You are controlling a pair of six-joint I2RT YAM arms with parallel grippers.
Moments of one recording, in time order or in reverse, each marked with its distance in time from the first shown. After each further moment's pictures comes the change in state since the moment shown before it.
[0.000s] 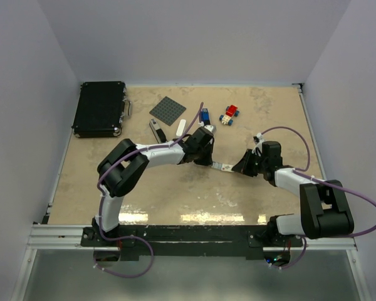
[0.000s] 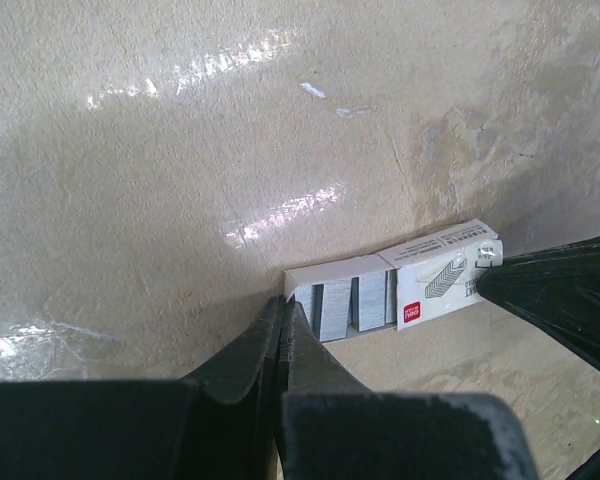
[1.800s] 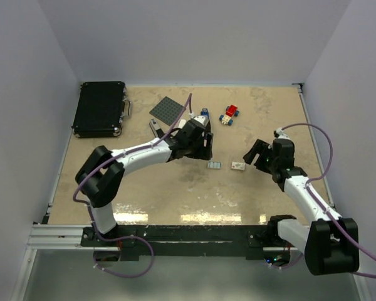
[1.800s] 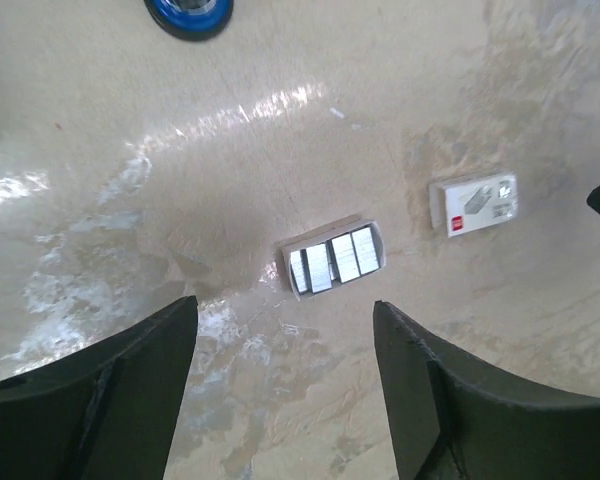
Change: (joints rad) left arm 0.018 -0.184 -0.041 -0.109 -0.077 0.047; right arm -0.050 -0.275 0.036 -0.241 0.346 0.026
